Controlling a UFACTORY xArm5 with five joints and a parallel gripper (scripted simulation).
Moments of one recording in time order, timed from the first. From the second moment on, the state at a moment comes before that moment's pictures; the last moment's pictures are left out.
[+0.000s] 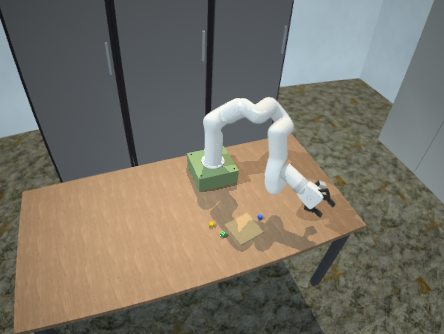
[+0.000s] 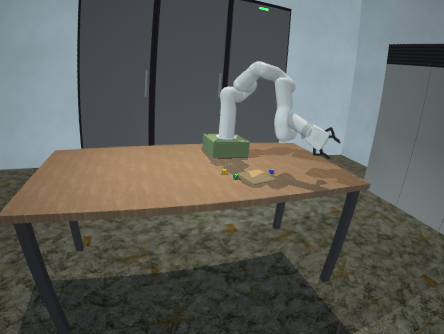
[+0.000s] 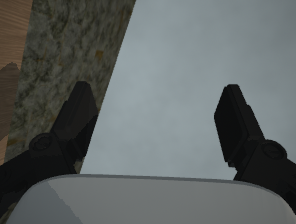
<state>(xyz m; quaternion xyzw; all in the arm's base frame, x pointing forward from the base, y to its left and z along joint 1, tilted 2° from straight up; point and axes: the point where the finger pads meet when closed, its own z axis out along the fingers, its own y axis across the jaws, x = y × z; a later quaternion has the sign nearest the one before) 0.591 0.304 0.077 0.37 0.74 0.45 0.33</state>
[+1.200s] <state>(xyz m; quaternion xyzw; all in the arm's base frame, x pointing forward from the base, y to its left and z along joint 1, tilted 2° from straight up) 0.425 -0.087 0.050 0.42 0.90 0.02 0.10</state>
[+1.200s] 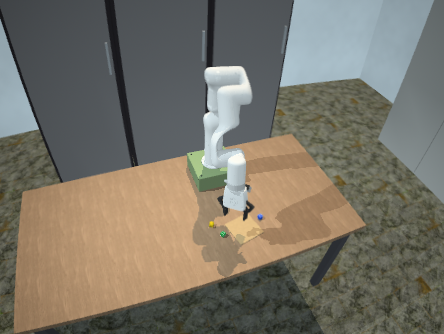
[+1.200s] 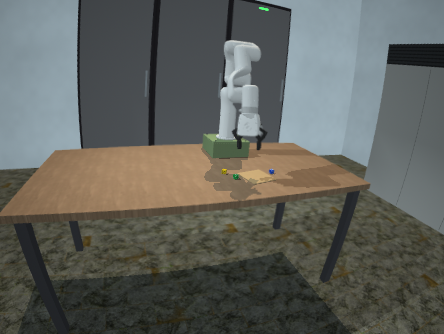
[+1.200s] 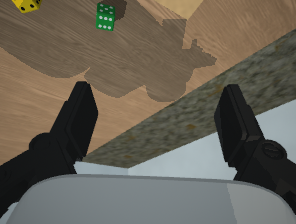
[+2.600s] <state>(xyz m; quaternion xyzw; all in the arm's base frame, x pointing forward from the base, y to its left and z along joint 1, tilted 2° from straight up) 0.307 -0.123 -0.012 0.42 0.91 0.00 -0.02</state>
